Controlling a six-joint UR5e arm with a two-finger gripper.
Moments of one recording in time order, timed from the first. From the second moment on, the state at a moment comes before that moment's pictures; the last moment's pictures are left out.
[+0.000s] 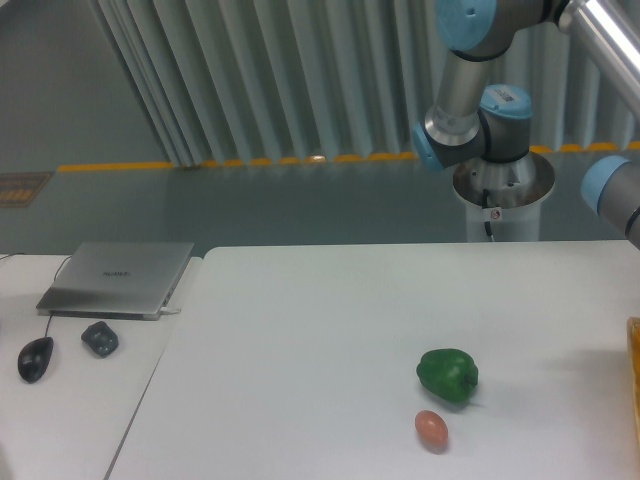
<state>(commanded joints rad) 2.60 -2.04 -1.43 -1.24 1.85 1.51</state>
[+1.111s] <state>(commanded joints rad) 2.59 -1.99 -1.32 -1.44 1.56 1.34</state>
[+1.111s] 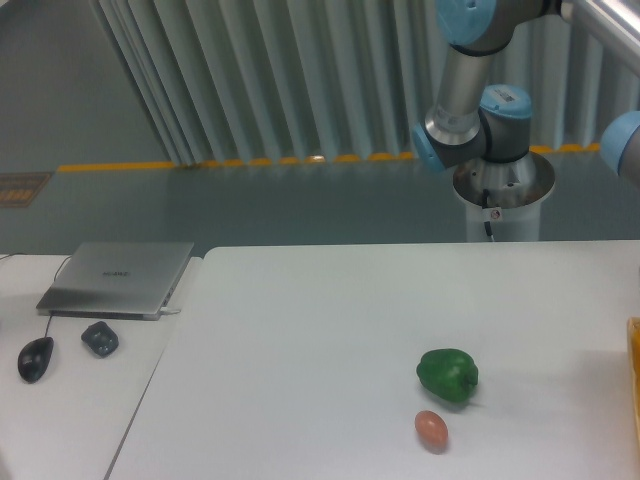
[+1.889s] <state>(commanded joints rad) 2.44 -1.98 -1.35 -1.35 1.34 0.93</state>
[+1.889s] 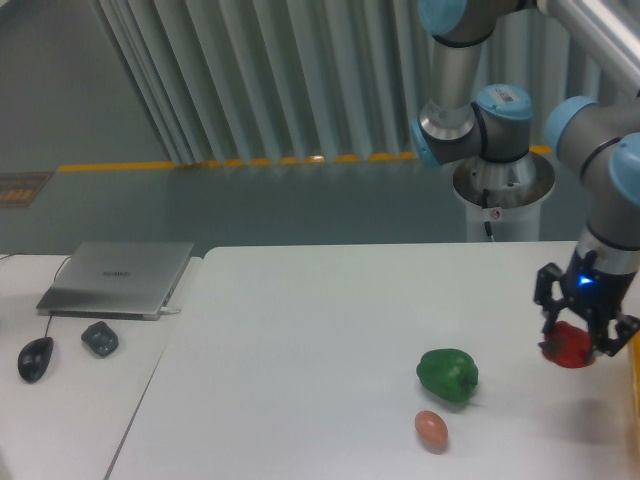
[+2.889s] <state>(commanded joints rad) 2.37 -1.99 -1.49 -1.29 1.48 0.93</state>
